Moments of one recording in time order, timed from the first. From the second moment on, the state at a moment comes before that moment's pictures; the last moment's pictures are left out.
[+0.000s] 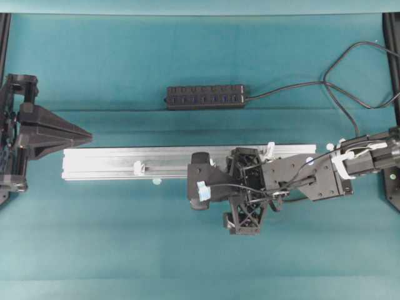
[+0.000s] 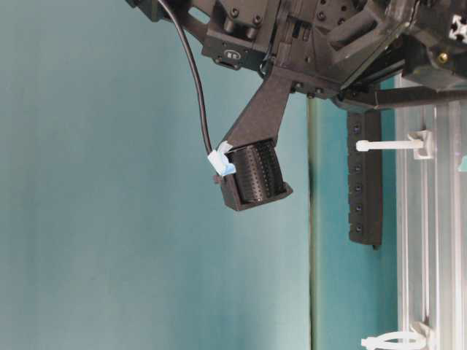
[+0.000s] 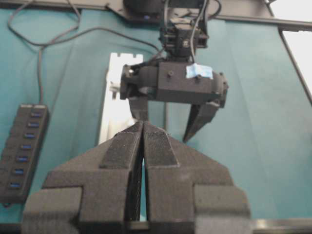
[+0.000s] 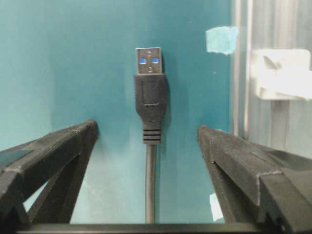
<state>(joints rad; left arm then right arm) 0.01 -0.87 1.02 0.01 0.04 -0.06 0.12 0.24 0.48 -0.06 0.54 0.16</state>
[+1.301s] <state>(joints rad) 0.01 -0.88 1.03 0.01 0.04 -0.06 0.12 0.23 0.49 -0.06 0.59 0.09</state>
